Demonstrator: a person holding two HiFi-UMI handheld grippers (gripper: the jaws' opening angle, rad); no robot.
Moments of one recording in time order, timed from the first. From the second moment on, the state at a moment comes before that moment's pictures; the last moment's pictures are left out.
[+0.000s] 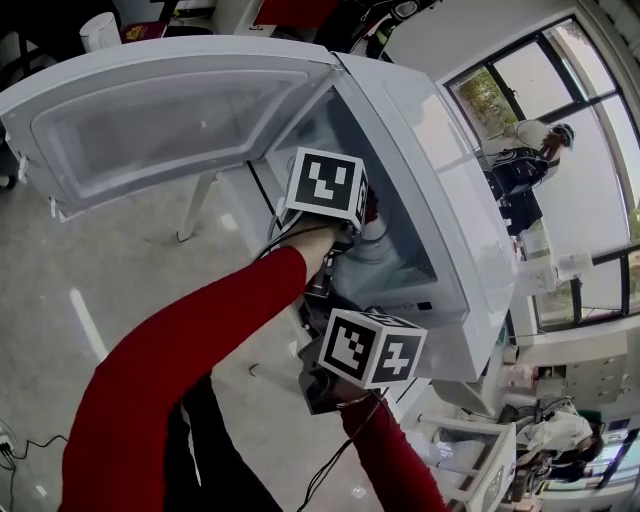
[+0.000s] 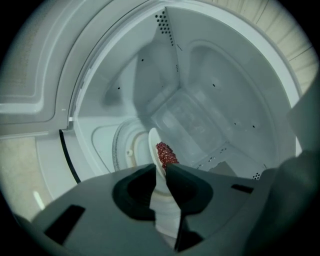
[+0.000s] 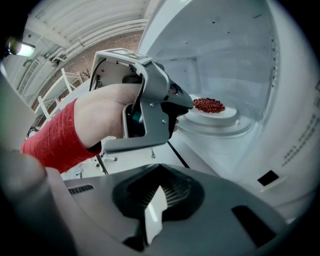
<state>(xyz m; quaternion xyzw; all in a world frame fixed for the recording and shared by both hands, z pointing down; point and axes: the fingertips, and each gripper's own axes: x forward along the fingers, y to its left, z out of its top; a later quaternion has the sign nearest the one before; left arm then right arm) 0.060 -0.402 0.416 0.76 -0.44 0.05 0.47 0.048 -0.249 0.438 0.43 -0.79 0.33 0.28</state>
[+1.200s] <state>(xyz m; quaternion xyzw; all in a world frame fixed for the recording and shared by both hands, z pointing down) 0.060 -0.413 0.416 0.80 -0.48 0.12 0.34 0.051 -0.247 0.446 0.43 -0.78 0.34 0.29</state>
